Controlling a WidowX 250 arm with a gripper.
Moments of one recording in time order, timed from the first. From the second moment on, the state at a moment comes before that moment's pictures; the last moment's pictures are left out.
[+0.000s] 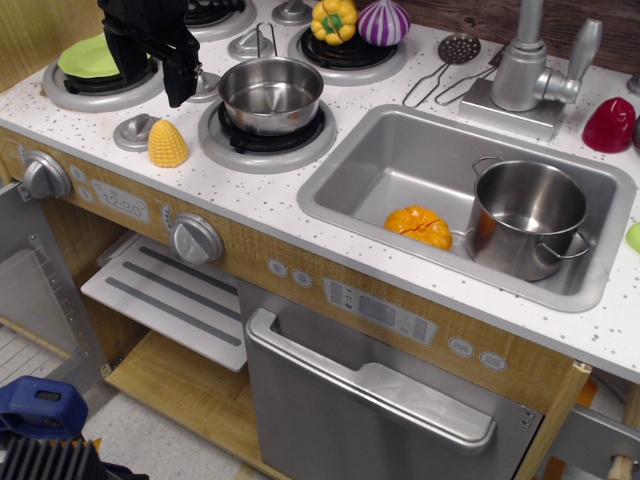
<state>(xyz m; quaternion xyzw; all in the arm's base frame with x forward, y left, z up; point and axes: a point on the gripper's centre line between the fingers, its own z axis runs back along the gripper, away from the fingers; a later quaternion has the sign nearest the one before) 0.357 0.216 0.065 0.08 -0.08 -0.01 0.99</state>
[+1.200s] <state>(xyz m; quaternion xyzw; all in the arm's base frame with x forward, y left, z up) 0.348 0.209 0.022 0.03 -0.08 0.01 1.00</state>
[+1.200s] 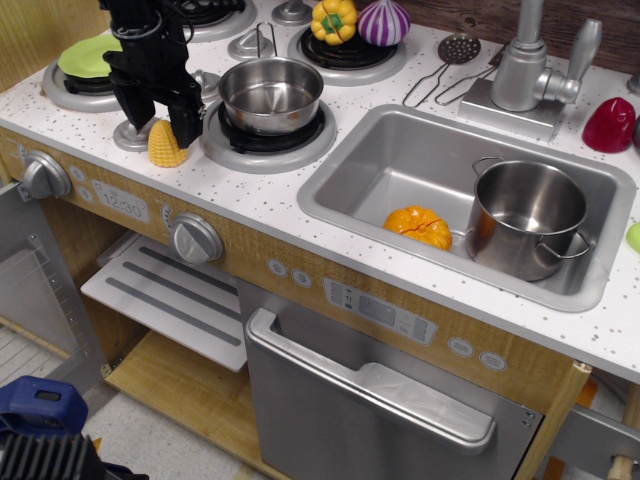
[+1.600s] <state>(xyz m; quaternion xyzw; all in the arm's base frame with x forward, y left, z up) 0.347 0.207 0.012 0.01 -0.09 0.02 1.00</state>
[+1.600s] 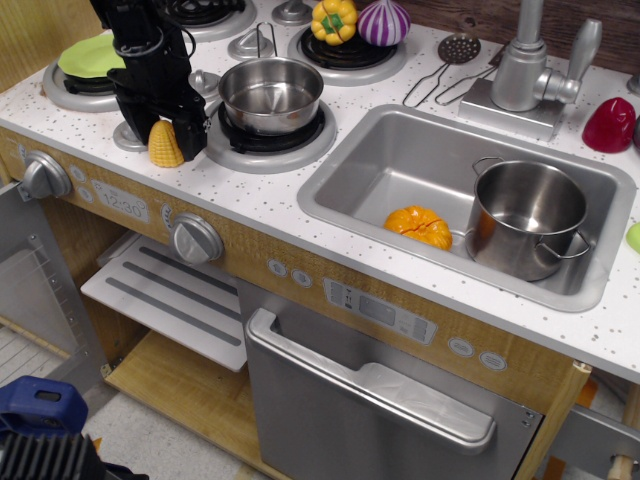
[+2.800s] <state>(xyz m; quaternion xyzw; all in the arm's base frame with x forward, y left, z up) 0.396 0.193 0.103 0.16 -0.13 -0.02 0.98</state>
